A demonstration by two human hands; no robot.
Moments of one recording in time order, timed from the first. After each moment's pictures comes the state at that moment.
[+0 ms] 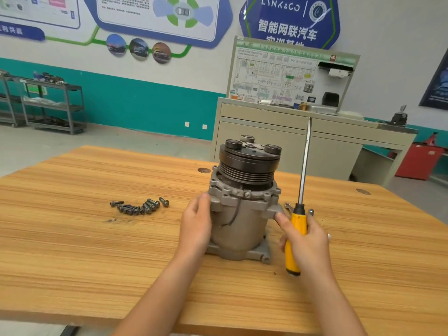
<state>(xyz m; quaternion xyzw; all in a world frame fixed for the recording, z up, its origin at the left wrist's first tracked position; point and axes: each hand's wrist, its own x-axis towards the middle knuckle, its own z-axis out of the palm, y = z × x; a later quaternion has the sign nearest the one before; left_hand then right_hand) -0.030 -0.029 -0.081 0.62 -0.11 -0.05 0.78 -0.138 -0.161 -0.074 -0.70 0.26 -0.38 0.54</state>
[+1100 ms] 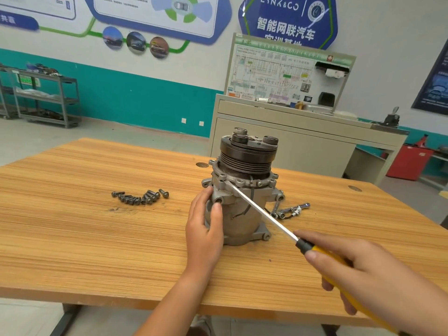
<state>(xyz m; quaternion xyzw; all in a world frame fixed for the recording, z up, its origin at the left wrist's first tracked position) -0.058 -0.032 -0.117 0.60 -0.24 0.15 0.75 -0.246 -0.129 0.005 -0.93 0.20 -0.09 0.31</state>
